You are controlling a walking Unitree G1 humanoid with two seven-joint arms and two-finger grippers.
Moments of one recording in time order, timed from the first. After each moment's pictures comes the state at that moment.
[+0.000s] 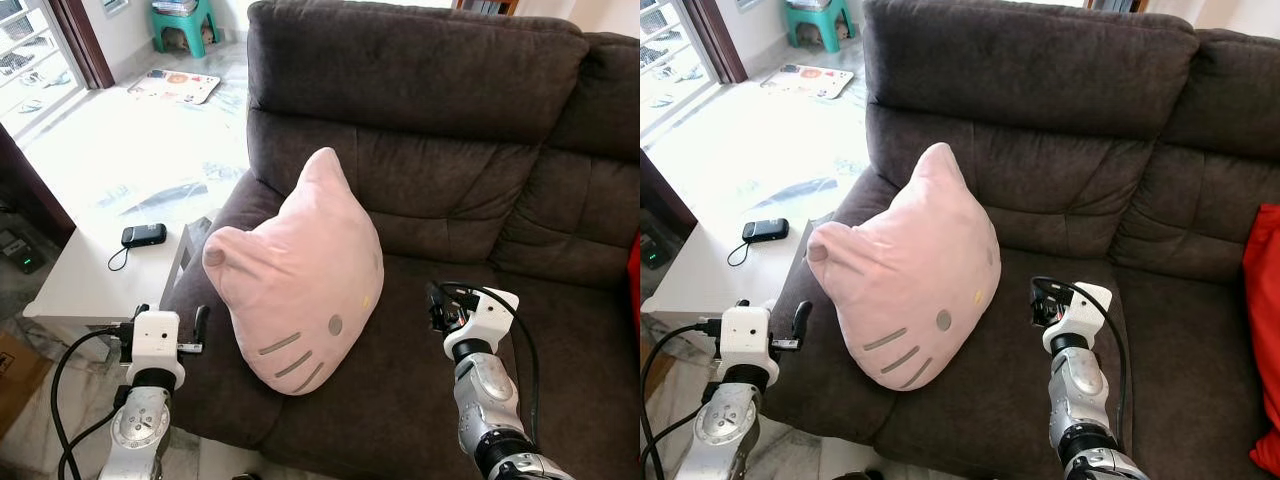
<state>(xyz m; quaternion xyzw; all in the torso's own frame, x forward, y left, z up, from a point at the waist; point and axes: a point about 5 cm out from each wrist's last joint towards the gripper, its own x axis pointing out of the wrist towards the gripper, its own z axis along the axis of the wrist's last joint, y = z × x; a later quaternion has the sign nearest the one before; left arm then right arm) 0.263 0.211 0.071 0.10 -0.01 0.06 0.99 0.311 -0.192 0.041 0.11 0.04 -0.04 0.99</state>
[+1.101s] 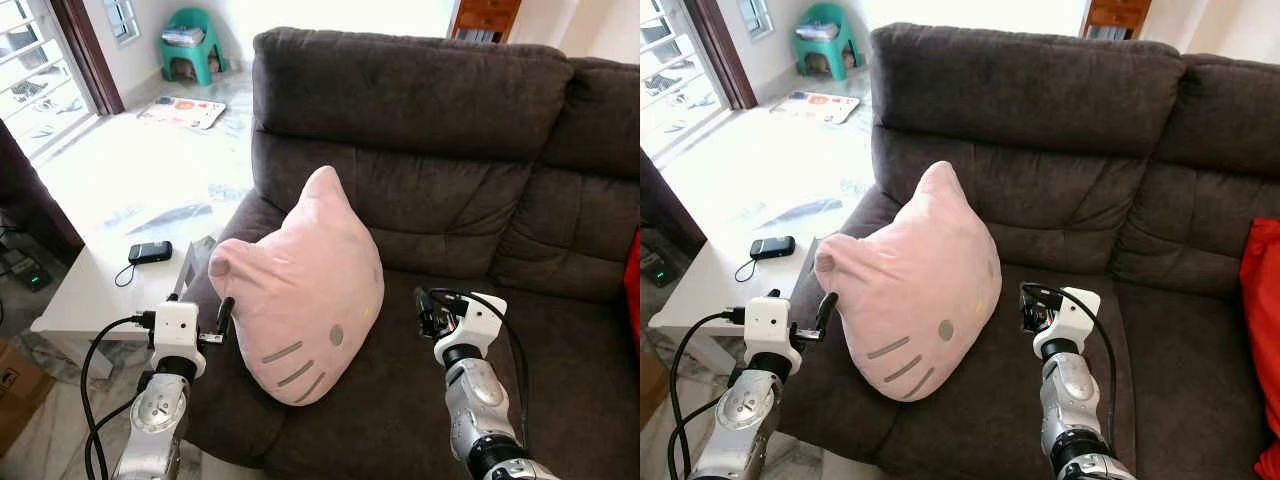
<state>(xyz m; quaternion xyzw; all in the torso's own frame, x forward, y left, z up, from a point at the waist) 0.277 0.195 0.064 0.07 -0.01 0.00 1.00 0.307 -0.180 0.034 0.11 0.05 -0.02 0.99</state>
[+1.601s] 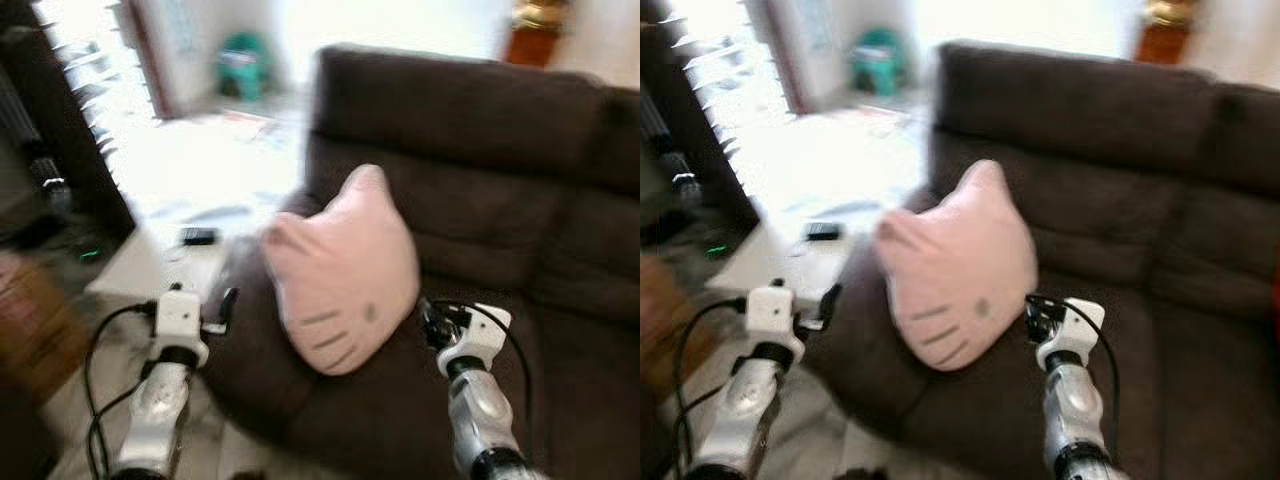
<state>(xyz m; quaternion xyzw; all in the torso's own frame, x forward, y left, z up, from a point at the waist) 0.271 0.199 0.050 0.07 0.01 0.00 1.00 0.303 -0.176 0.029 0.11 0.06 -0.02 0.99</state>
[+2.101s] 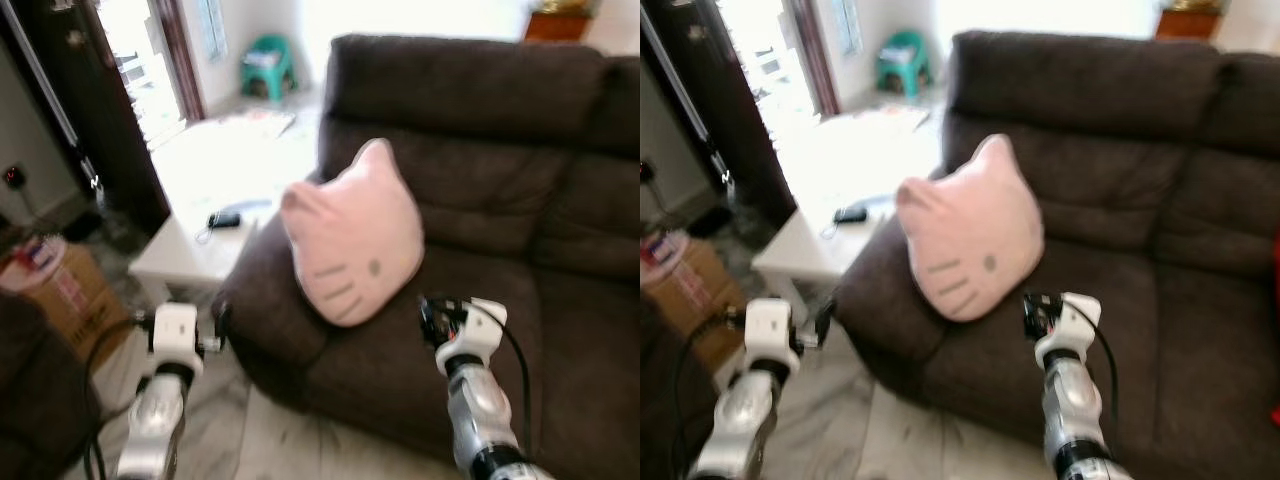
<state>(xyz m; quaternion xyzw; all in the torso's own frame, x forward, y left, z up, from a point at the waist) 0.280 0.200 0.051 0.07 0.02 0.00 1.00 0.299 -0.191 0.026 0.10 0.07 -0.04 0.99</state>
